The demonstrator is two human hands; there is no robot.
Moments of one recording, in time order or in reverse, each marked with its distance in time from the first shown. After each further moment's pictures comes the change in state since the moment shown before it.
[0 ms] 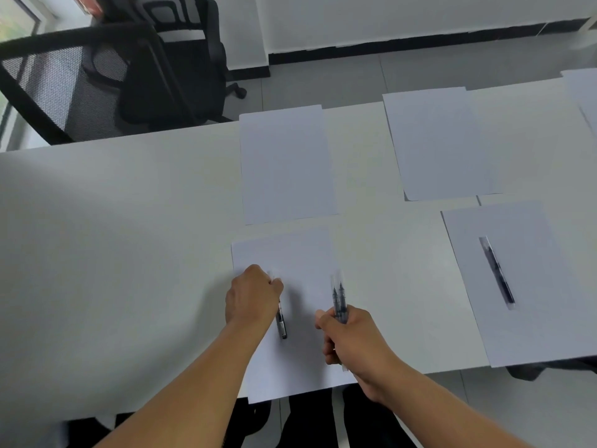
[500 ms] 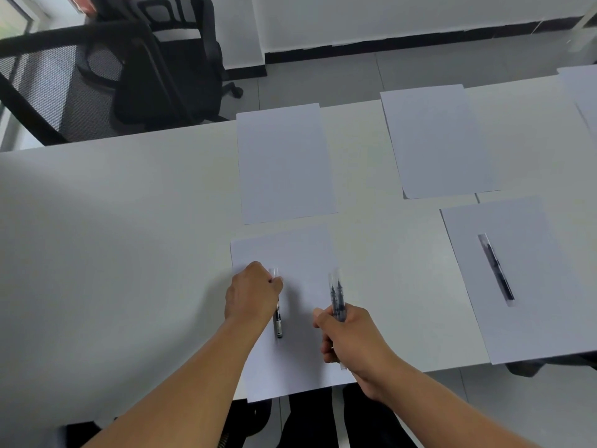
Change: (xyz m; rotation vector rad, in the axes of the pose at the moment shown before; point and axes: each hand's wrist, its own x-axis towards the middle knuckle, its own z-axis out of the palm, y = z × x) left_hand 0.009 -0.003 0.002 -0.039 -0.027 0.037; right_hand 0.000 -0.001 0.004 0.027 0.005 -0.004
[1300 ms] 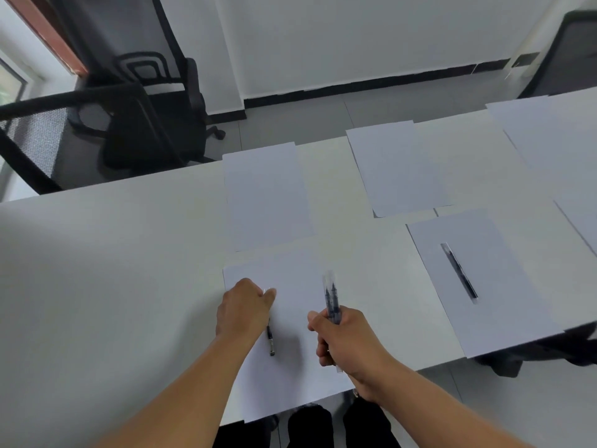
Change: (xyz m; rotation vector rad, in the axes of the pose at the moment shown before) left_hand -0.021 0.013 -0.029 0.003 -0.033 0.098; right_hand -0.036 -0.025 -0.005 0.033 0.044 -0.085
